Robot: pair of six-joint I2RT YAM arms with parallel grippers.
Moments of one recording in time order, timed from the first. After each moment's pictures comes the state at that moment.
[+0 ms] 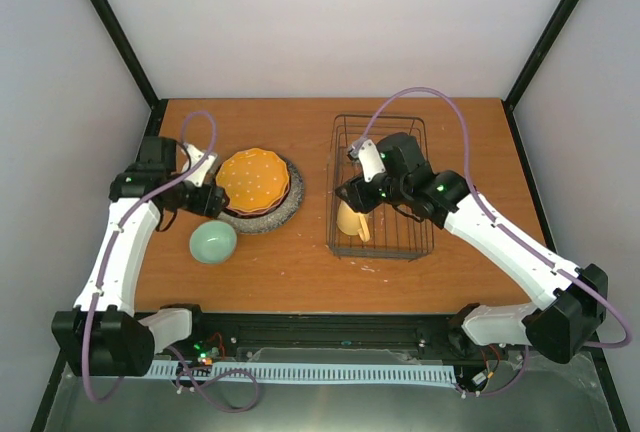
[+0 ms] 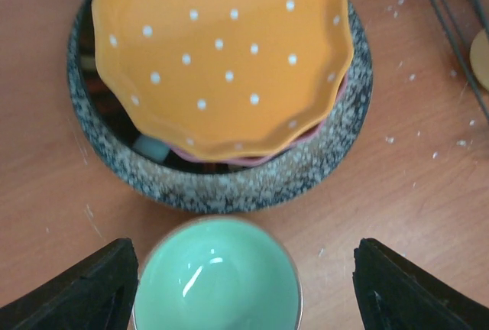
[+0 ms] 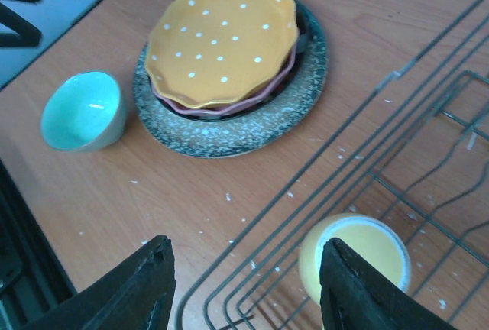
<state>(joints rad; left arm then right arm) 0.01 1.17 1.14 -1.02 0.30 0.29 0.68 1.28 1.20 -0.62 -0.20 0.11</state>
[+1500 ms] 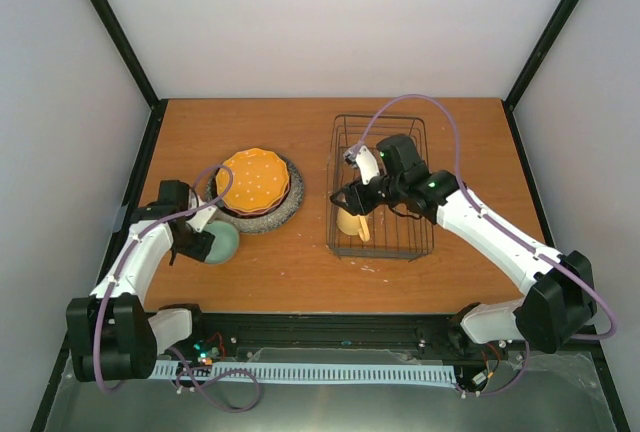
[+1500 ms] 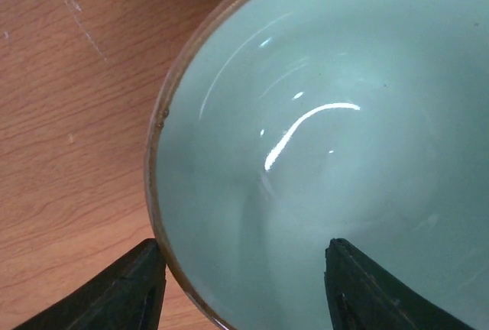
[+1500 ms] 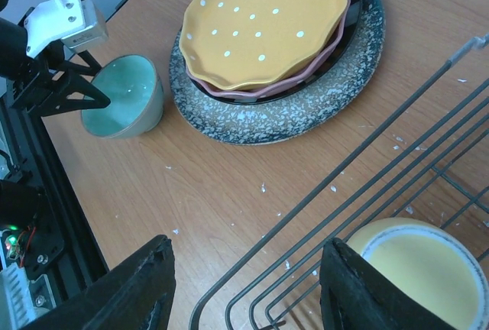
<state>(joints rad) 0.07 1.13 0.70 -0.90 0.00 0.40 0.61 1.34 1.12 -0.52 -0.44 0.10</state>
